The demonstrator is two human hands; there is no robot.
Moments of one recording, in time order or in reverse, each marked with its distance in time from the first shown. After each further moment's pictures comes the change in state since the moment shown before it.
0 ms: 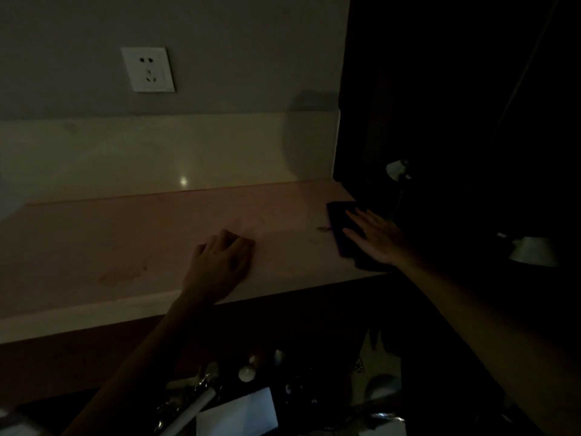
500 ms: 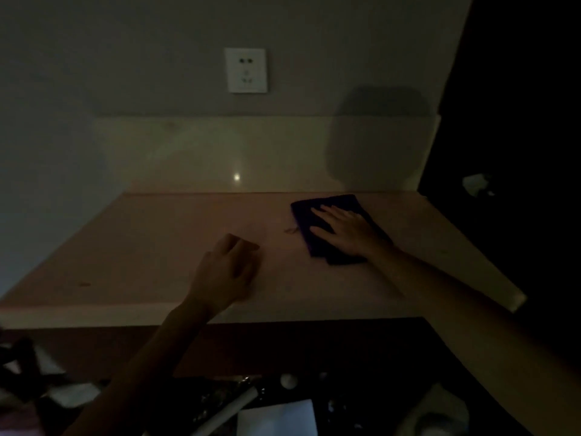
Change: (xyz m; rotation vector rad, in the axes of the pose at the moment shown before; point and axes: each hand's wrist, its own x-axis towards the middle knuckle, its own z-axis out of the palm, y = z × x) left_hand -0.033 -0.125 -0.023 -0.263 0.090 -0.109; right_hand 0.091 -0.212 0.023 0.021 -0.027 -0.386
